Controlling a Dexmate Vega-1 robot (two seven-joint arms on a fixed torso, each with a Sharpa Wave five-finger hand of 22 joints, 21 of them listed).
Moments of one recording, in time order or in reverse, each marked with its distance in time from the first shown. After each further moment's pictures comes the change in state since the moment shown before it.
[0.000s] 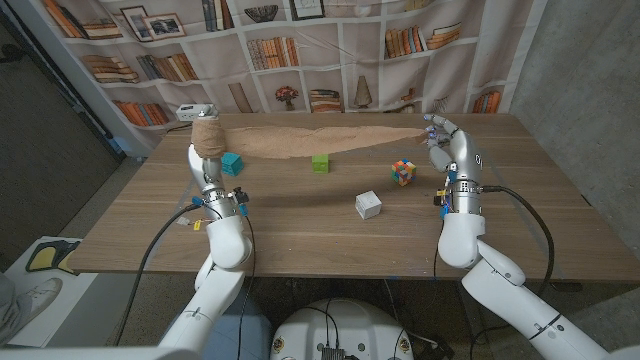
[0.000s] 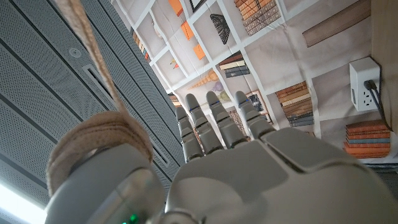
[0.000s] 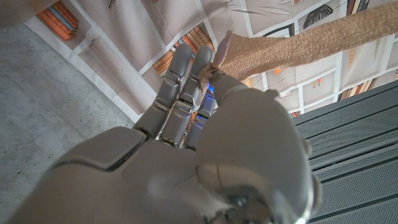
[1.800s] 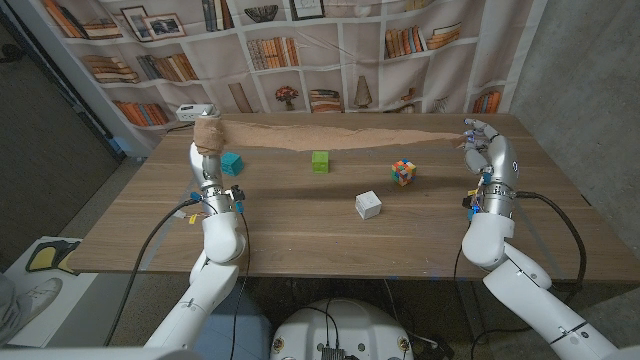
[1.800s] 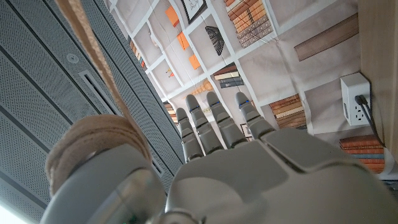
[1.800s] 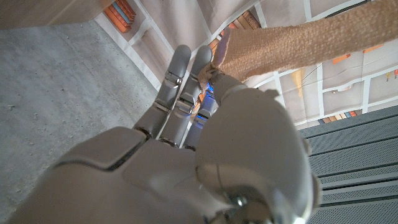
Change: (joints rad) left arm -0.053 0.046 0.025 0.086 -0.103 -0.032 -0.085; left_hand -0.009 0.001 -0.020 -0.012 0.008 -0.005 -0.005 -0.011 -0.004 -0.011 0.000 0.000 -0.019 -0.010 0.000 -0.007 -0.008 -0.003 0.004 -0.008 0.000; right arm -0.070 0.010 0.146 0.002 0.111 -0.040 -0.025; right_hand 0.000 0.000 0.008 0.000 0.000 0.000 0.000 0.000 0.000 0.009 -0.002 -0.016 0.009 0.010 -0.003 -0.023 0.005 -0.028 0.001 0.039 0.000
